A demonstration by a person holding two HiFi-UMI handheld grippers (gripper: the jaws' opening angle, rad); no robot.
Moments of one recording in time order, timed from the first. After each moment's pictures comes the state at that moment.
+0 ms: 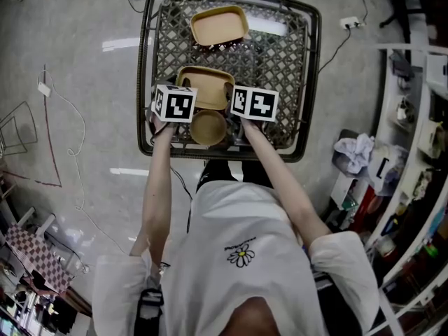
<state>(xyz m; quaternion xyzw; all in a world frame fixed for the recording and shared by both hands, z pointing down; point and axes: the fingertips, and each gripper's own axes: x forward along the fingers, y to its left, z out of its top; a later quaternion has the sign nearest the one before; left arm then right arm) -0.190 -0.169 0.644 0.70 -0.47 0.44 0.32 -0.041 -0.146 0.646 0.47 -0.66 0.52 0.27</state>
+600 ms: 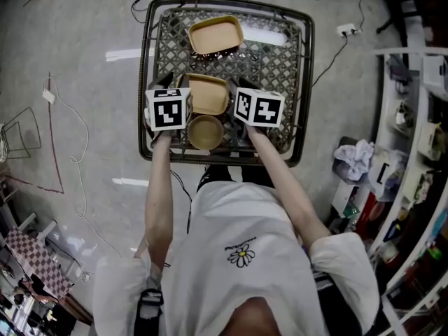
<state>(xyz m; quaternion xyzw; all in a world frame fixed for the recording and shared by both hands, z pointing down) -0.182 -0.195 0.564 0.71 -0.53 0.34 0.31 -0.027 -0.176 0.587 0.49 -0.71 0.45 0.23</state>
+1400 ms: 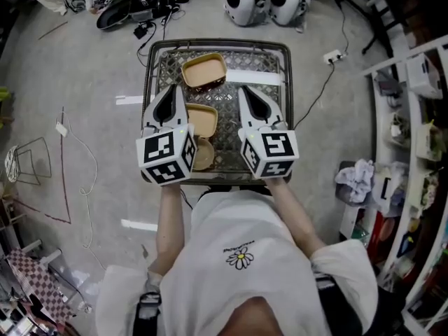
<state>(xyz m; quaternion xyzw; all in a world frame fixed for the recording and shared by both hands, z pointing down) -0.124 -0.180 0.338 0.77 -0.62 0.09 0.15 0.025 -0.168 0.360 0.54 -0.82 0.16 0.06</state>
